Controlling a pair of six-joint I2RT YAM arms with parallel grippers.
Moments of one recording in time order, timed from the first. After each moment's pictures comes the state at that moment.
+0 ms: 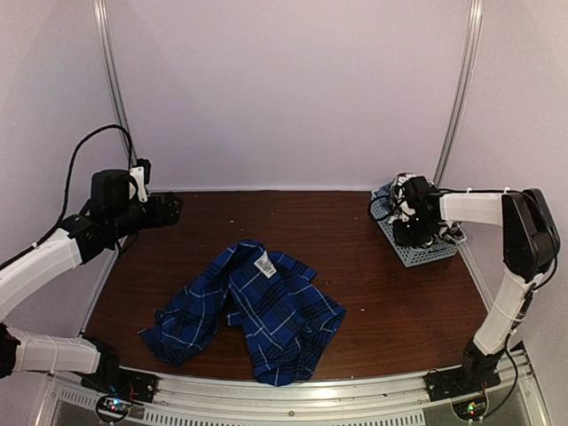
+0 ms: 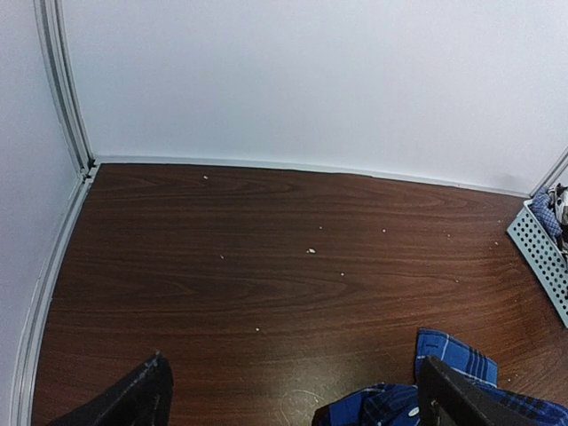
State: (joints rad) left arm -0.37 1.07 0.86 -0.18 -0.13 -0.29; right arm 0.24 1.75 1.16 -0.47 0.12 0.22
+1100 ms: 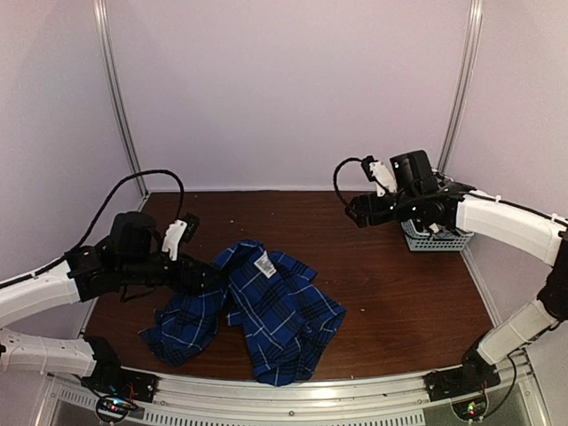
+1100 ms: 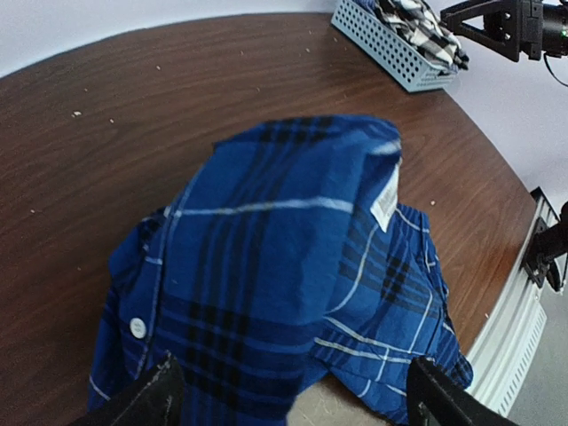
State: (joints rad) left arm -0.72 0.93 0.67 -0.31 0.15 -0.29; right arm 0.52 1.44 1.19 -0.34 0.00 0.15
